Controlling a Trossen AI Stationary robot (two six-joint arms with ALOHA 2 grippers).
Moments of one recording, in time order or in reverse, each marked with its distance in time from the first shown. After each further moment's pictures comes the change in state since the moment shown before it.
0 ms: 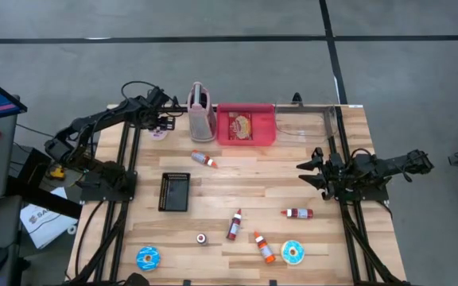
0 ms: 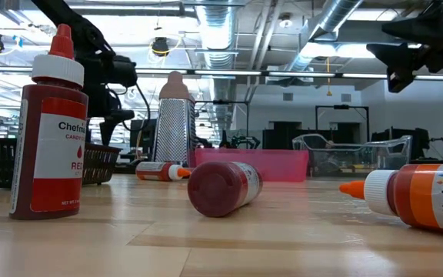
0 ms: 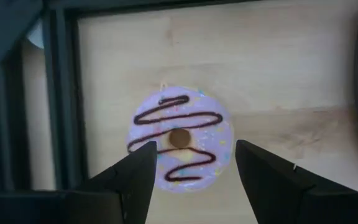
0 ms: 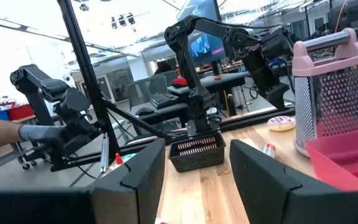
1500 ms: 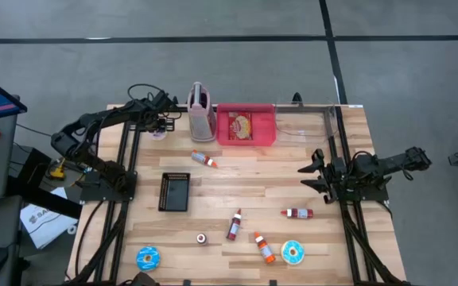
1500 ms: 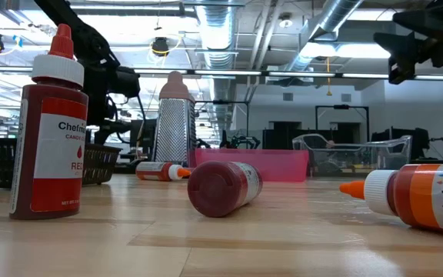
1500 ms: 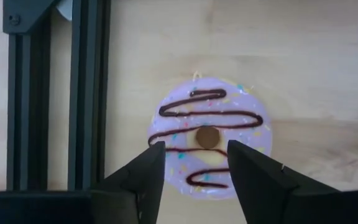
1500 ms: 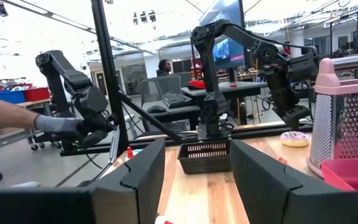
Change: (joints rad) left arm -0.017 0.078 -0.003 -0.022 -0.114 -0.110; right arm 0.060 0.000 0.000 0.022 -0.027 -0.108
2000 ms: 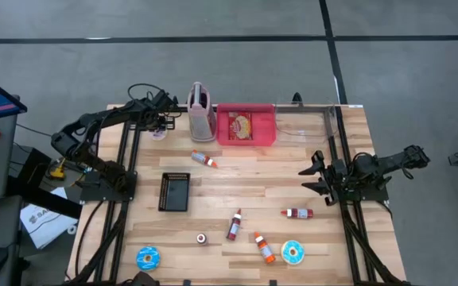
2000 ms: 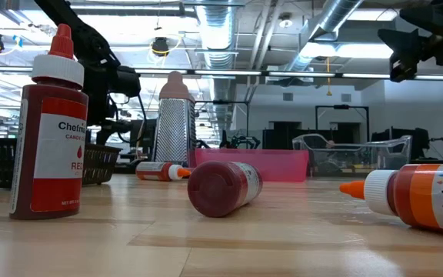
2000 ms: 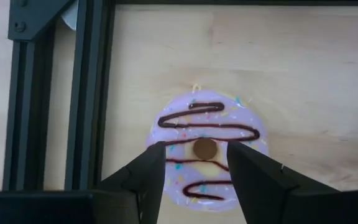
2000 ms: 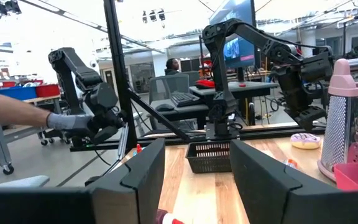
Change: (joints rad) left arm -0.001 0.002 0.000 0.025 -0.024 -0.017; right arm 0.041 0.000 0.000 0.000 0.000 -0.023
